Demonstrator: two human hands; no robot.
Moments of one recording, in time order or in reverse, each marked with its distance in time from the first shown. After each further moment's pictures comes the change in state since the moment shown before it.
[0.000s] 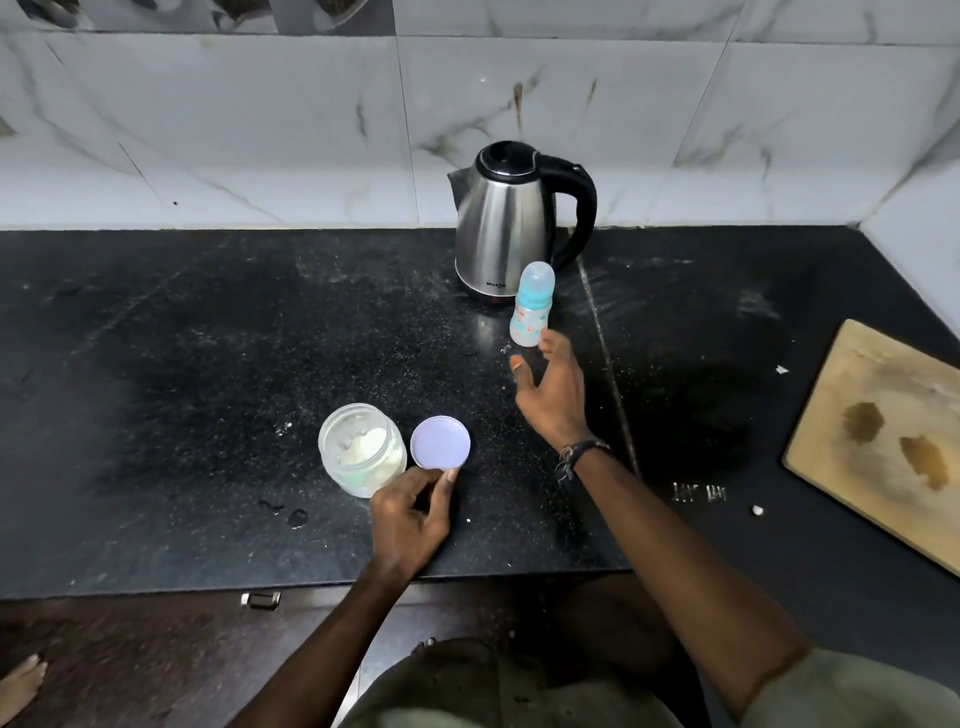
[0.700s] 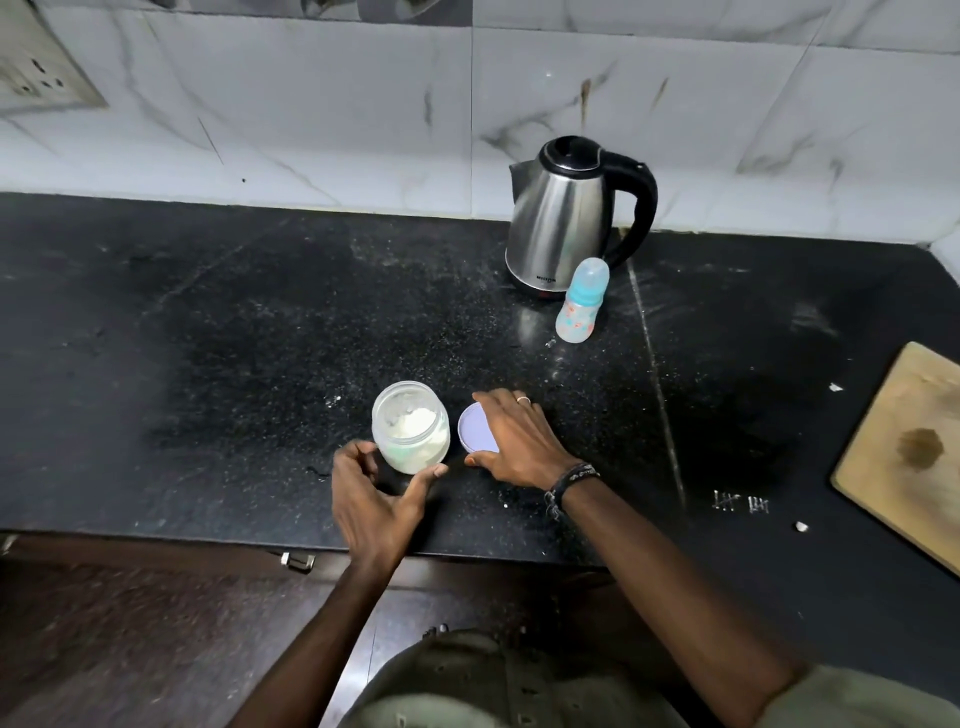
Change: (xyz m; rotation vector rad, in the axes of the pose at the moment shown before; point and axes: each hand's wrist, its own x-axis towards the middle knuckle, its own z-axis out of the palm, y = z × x) left_hand -0.002 0.000 -0.066 0.112 0.220 -0.412; right_hand -0.058 -0.029 0.049 -0.625 -0.632 -0.408
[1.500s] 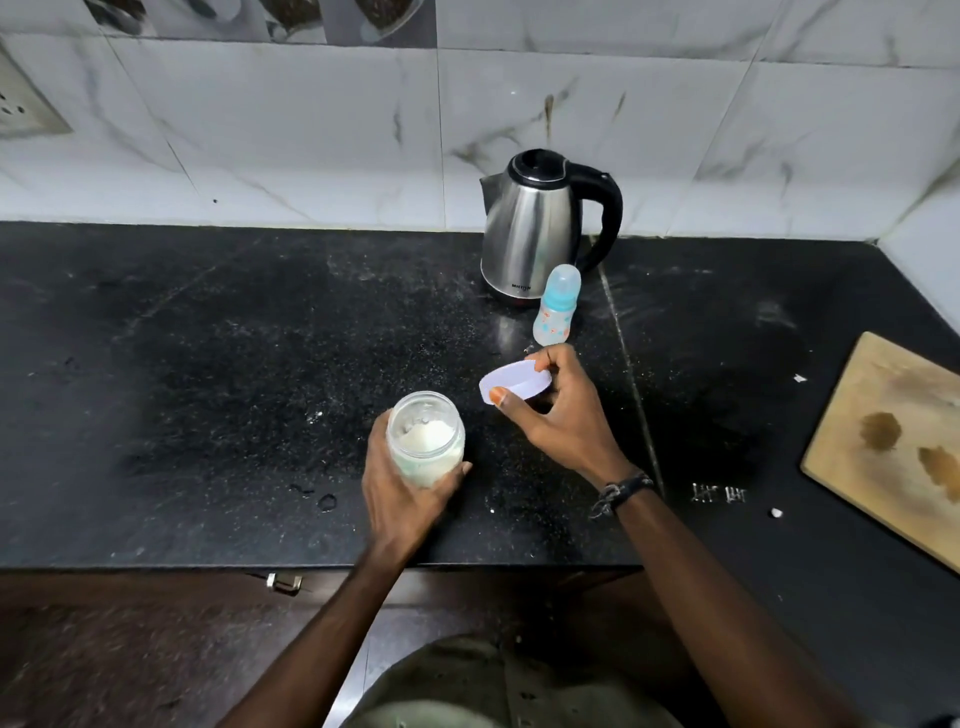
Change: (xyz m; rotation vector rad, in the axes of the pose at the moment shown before) left_hand 0.003 0.041 0.017 -0.123 -0.223 0.046; right_hand -0.044 0.016 -0.067 0.783 0.514 0.102
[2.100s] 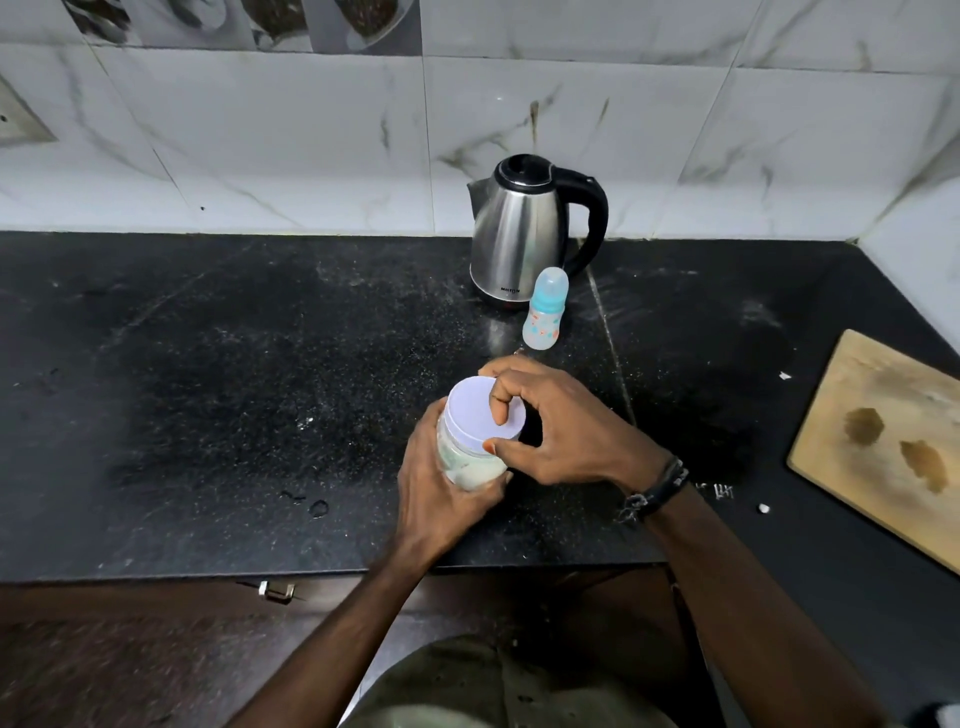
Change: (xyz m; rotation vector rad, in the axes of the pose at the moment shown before) left_hand -0.010 0.038 0.018 -0.069 -0.189 0.092; right_hand -0.009 -0.063 -0.037 -0.318 -0.413 -0.335
